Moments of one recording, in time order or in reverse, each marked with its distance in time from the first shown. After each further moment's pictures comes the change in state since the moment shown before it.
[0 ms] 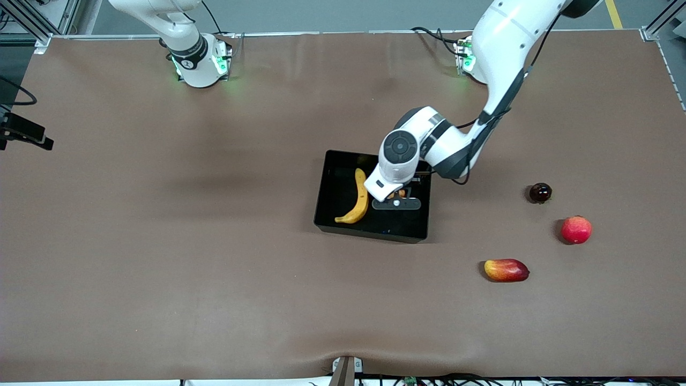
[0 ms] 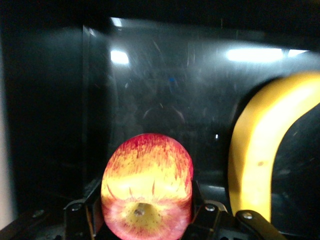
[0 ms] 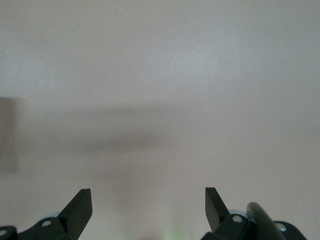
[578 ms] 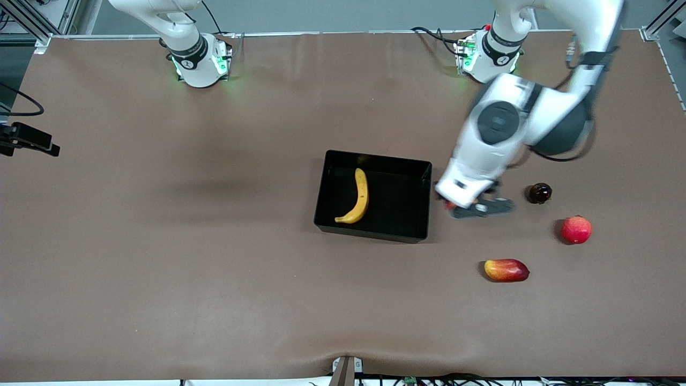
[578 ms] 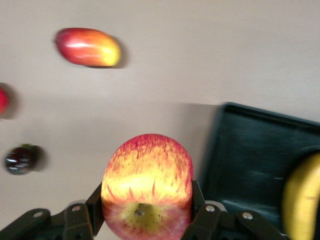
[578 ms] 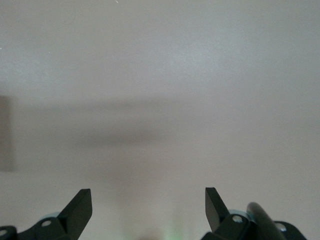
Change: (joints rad) left arm 0.258 -0.234 0.013 0.014 0.005 -0.205 0.206; right arm -0.001 0.025 -0.001 0.000 0.000 0.000 -0.001
